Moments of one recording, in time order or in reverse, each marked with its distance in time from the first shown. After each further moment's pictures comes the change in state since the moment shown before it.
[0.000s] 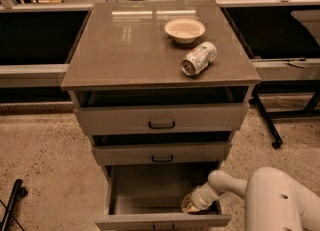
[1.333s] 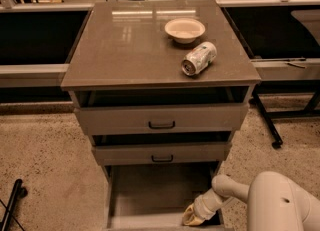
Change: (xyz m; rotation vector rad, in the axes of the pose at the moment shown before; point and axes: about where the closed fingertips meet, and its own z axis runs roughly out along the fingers) arm -0.006 0.059 -0.001 -0.174 -0.096 0.043
